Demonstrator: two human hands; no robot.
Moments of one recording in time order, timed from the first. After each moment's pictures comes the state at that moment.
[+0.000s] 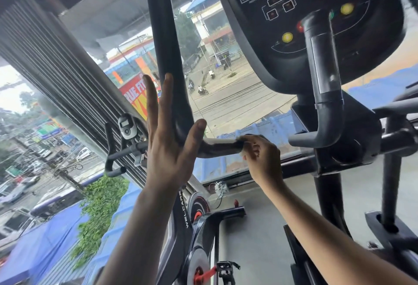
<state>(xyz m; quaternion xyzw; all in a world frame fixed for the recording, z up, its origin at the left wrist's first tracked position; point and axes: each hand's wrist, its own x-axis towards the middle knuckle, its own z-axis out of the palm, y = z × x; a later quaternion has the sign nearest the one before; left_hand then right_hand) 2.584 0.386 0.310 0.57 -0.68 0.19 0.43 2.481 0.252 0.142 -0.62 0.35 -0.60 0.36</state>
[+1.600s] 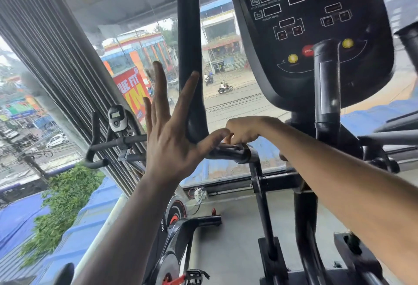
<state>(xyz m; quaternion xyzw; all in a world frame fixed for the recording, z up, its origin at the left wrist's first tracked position) 2.591 0.383 0.315 0.58 -0.67 0.26 0.39 2.496 0.159 0.268 -0.95 0.26 0.03 0.19</state>
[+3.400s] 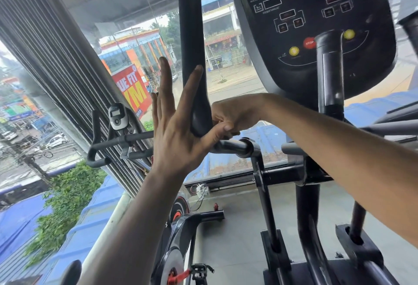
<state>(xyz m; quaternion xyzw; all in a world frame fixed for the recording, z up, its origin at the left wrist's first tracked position) 2.591 0.380 0.316 0.58 -0.67 0.24 0.40 2.494 0.216 0.331 -0.94 0.16 0.00 0.29</state>
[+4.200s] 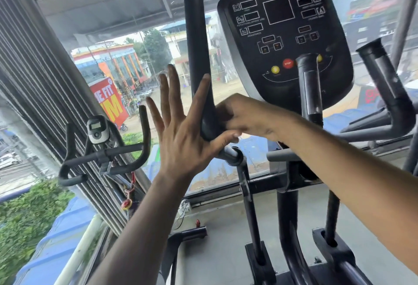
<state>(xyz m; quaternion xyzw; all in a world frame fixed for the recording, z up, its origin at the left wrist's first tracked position) 2.598 0.377 0.316 0.57 -0.67 0.31 0.37 2.443 0.289 0.351 -0.88 0.19 -0.23 0.37</state>
